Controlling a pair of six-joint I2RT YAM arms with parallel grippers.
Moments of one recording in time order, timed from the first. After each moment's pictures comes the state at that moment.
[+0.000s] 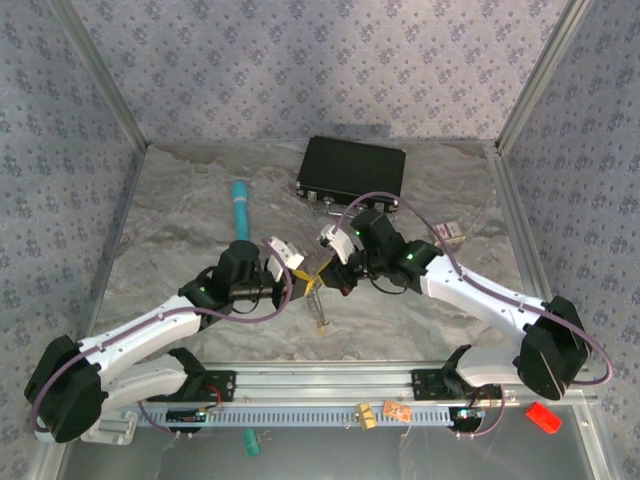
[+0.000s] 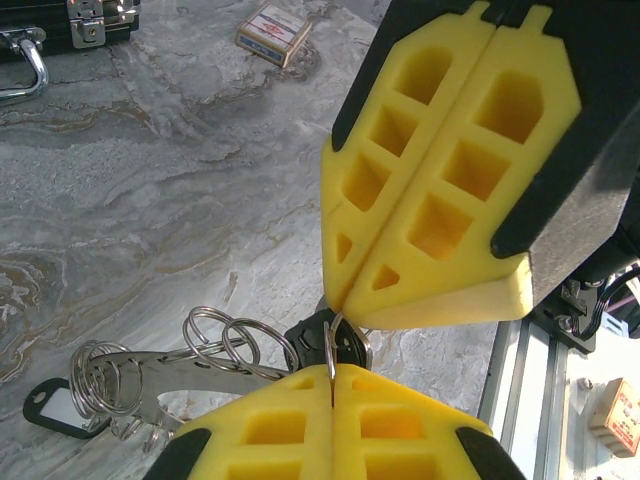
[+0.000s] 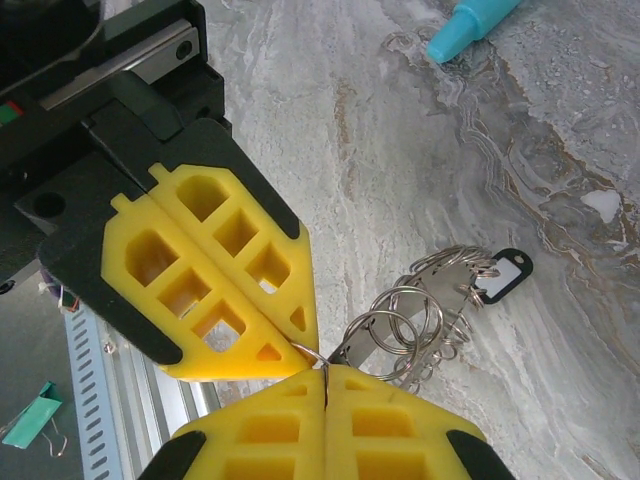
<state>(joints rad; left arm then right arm) -0.77 1.03 0.55 0.00 0.46 -0.18 0.78 1.29 0.95 -0.41 -0.48 0.06</state>
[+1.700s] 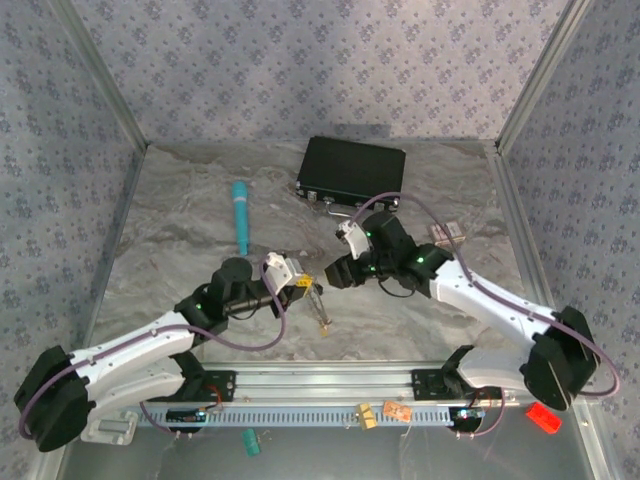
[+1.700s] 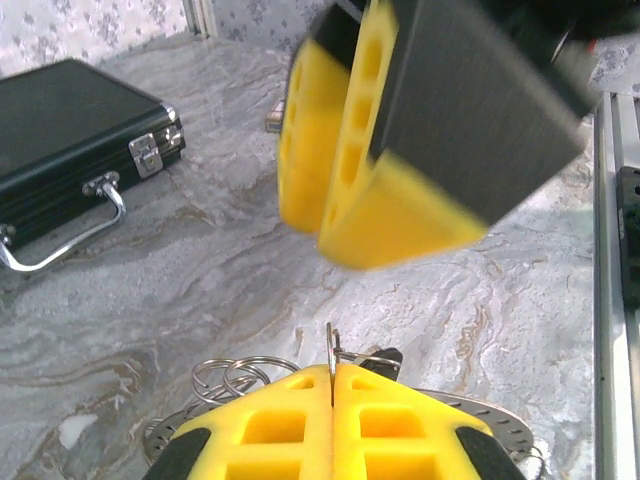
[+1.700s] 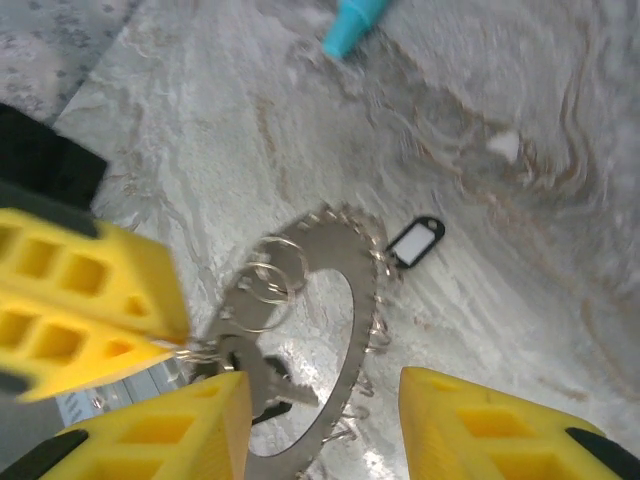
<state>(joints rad) -0.85 0.92 0.41 0.20 0.29 0.07 0.74 1.20 0.91 -0.42 -0.39 0.22</state>
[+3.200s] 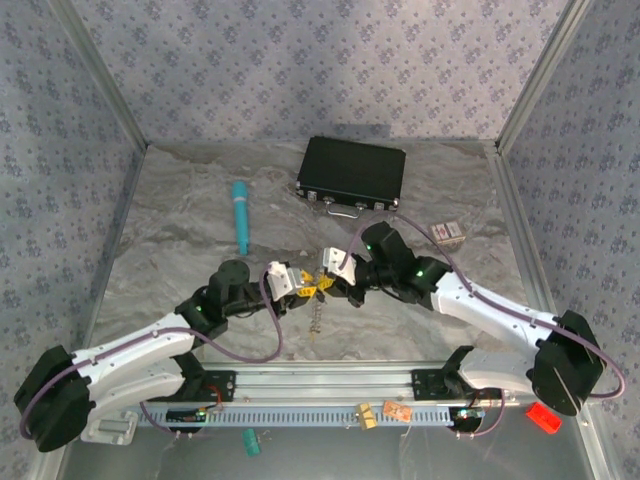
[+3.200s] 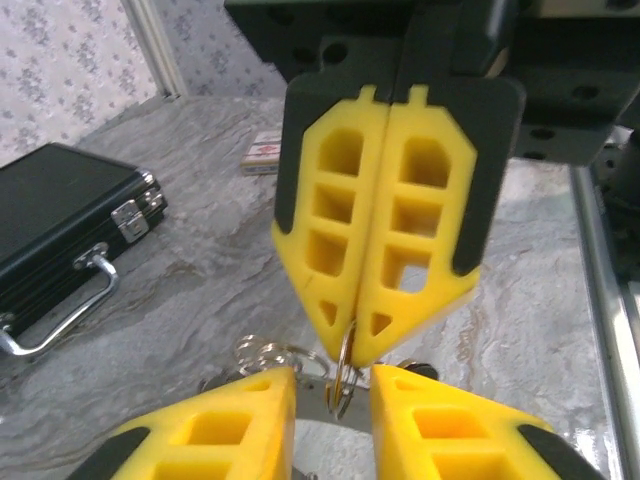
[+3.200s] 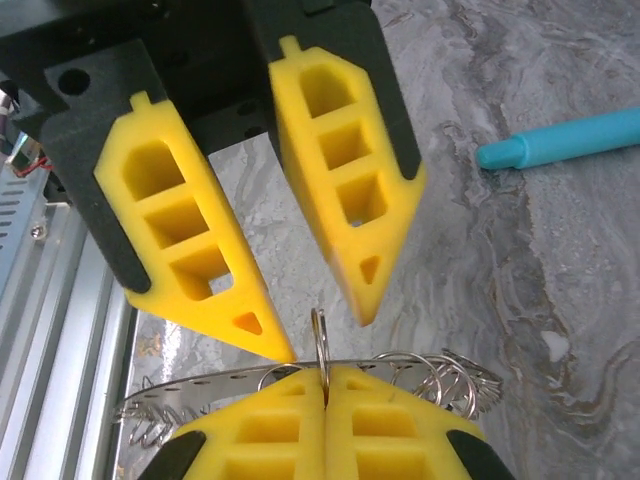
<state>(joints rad) -0.85 0.91 0.40 0.24 0.35 0.22 0.80 1.18 0.81 -0.28 -0.53 -0.46</state>
